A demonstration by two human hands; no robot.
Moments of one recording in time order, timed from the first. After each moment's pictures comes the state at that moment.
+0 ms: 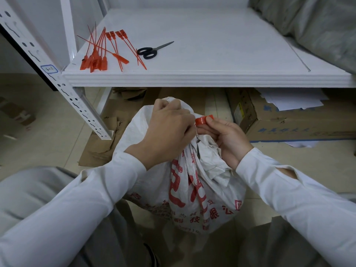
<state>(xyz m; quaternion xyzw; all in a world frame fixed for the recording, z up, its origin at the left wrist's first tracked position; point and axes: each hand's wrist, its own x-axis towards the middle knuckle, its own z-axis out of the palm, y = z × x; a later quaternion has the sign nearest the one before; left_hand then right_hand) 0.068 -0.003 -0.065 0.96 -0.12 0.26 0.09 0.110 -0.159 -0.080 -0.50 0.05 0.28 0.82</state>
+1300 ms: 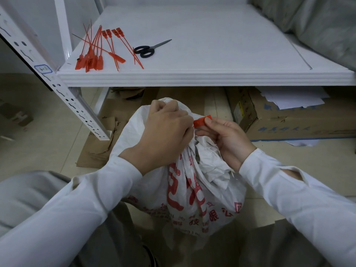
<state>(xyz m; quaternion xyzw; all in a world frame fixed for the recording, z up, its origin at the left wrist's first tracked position) 0.065 -0.001 -0.064 0.96 -0.12 0.24 0.05 0.112 -0.162 -0.077 -0.51 0.02 0.29 0.81</state>
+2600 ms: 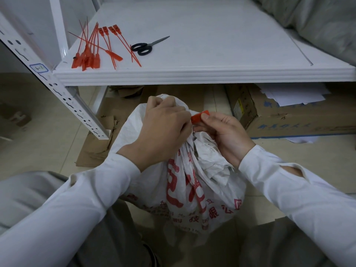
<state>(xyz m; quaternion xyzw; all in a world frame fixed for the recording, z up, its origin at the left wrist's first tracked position) 0.071 -0.002 -0.062 0.96 -0.12 0.25 0.08 0.113 -0.161 -0.075 -0.53 -0.02 0.28 0.80</state>
